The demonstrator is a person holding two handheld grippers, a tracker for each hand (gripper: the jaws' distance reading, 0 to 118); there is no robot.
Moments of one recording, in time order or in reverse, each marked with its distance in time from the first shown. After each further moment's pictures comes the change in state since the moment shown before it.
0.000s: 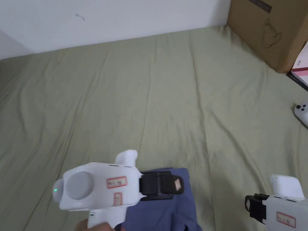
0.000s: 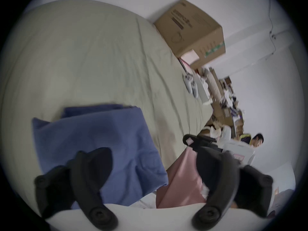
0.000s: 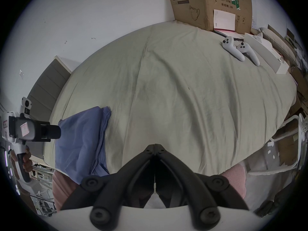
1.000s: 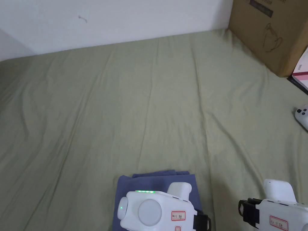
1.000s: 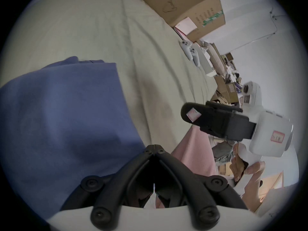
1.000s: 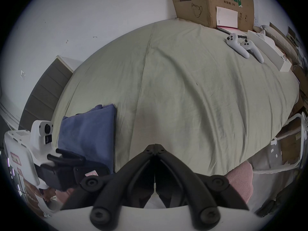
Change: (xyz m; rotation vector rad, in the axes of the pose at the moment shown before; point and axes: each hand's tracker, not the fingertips) left arm 0.044 -0.061 -0.108 -0.239 0.016 -0.151; right arm -0.012 -0.003 -0.006 -0.019 0.026 -0.004
